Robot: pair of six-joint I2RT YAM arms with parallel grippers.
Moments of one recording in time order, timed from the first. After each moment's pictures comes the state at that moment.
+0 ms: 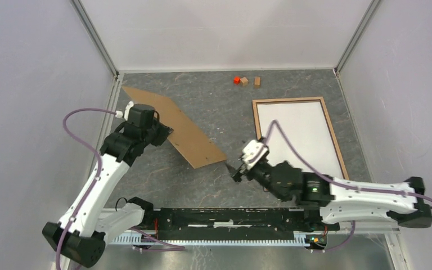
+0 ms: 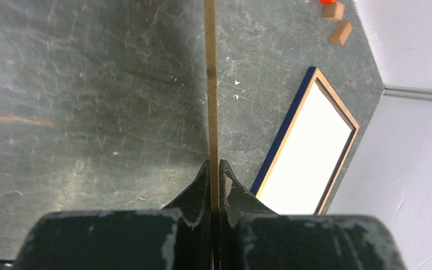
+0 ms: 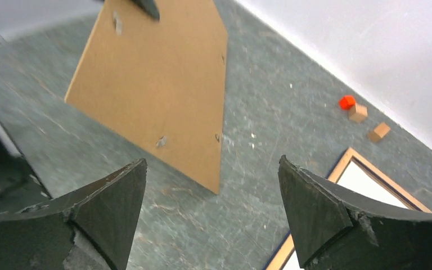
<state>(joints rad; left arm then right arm) -0.38 1.01 1.07 -0.83 -0.18 -1.17 1.43 0.95 0.75 0.02 0.69 -0.14</state>
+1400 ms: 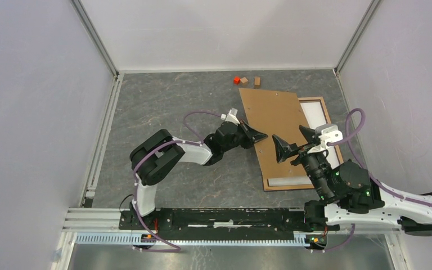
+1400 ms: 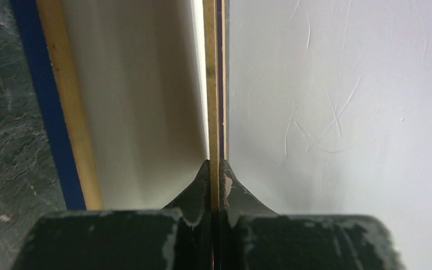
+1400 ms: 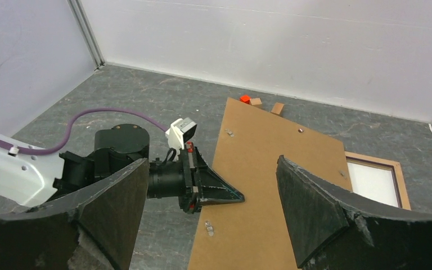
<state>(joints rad) -0.89 1.94 0.98 0.74 0.08 -1.36 1.44 0.52 0.84 -0.15 1.06 -0.10</state>
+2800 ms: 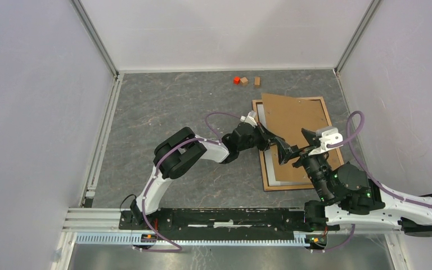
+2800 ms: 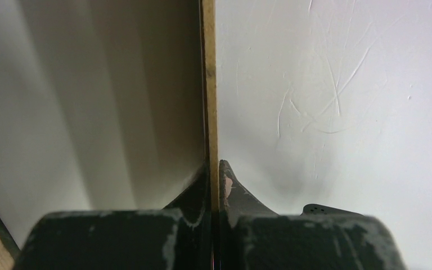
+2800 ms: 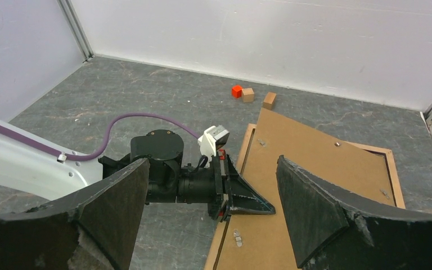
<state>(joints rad) -0.95 2.22 1.24 0.80 0.19 -1.43 1.44 0.47 0.80 -0.20 1.09 -0.07</state>
